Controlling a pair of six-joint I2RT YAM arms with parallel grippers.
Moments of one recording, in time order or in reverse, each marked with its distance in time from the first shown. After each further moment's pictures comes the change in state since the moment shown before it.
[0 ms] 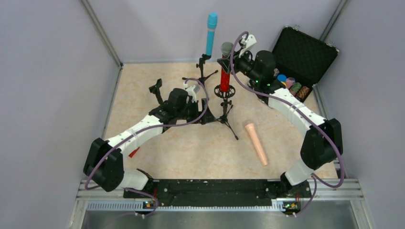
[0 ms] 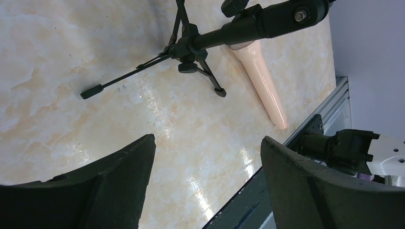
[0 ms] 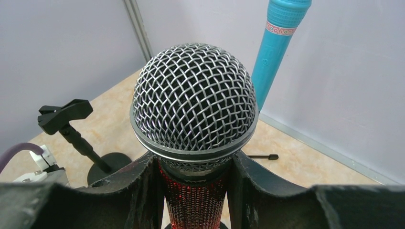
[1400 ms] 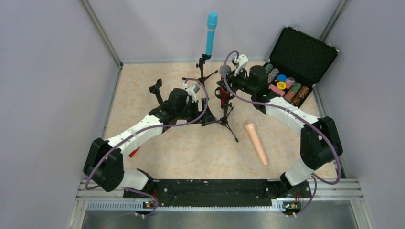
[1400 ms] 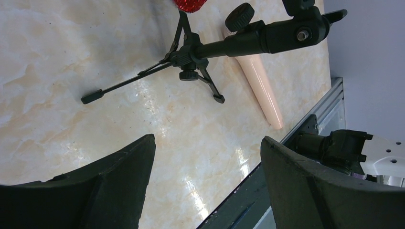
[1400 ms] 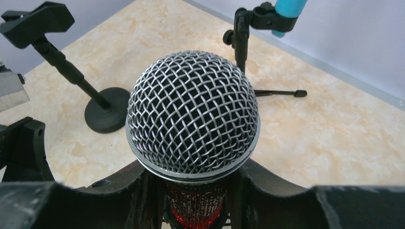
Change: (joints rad) left arm 0.000 0.000 0.000 0.000 0.008 -0.021; right arm 0.009 -0.003 -0.211 0.000 -0.056 -0.041
